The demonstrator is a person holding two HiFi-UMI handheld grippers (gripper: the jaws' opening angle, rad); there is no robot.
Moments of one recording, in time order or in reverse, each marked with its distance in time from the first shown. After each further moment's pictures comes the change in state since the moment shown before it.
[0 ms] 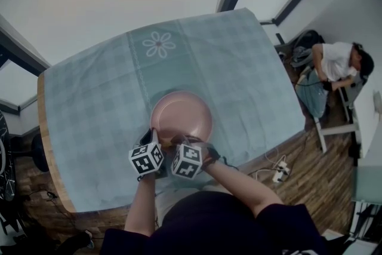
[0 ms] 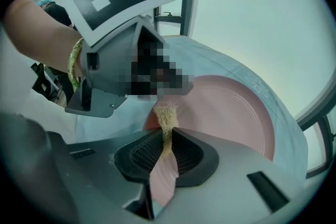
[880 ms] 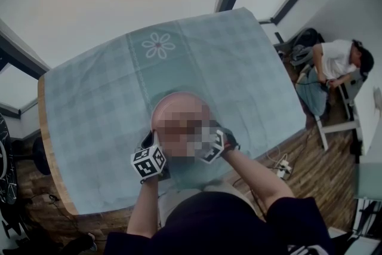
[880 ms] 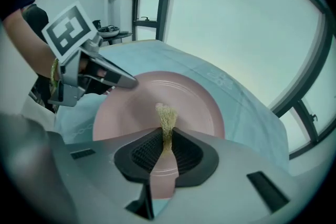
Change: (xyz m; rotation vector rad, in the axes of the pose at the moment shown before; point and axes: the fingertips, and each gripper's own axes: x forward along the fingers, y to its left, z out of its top) left arm -0.006 0.001 -0.002 -0.016 -0.029 0.005; right arm -0.037 -0.091 -0.032 0.132 -0.037 -0.187
